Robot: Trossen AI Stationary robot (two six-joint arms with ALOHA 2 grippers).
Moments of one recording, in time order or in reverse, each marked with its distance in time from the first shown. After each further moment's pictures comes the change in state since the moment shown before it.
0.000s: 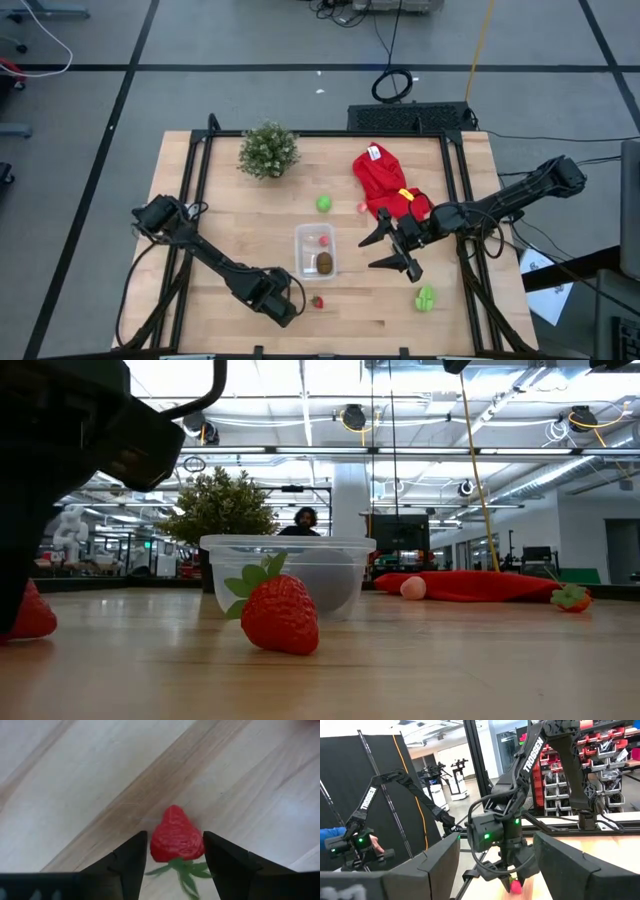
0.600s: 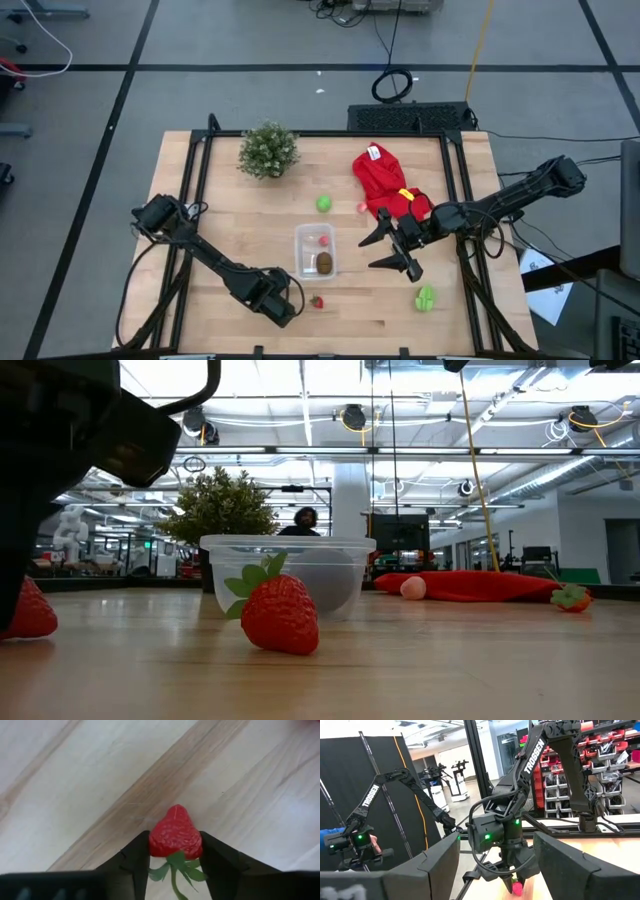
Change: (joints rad) left arm 0.003 -0.035 -0.005 0.002 -0.034 0.018; right arm 0.000 0.000 0.000 0.008 0.000 -0.003
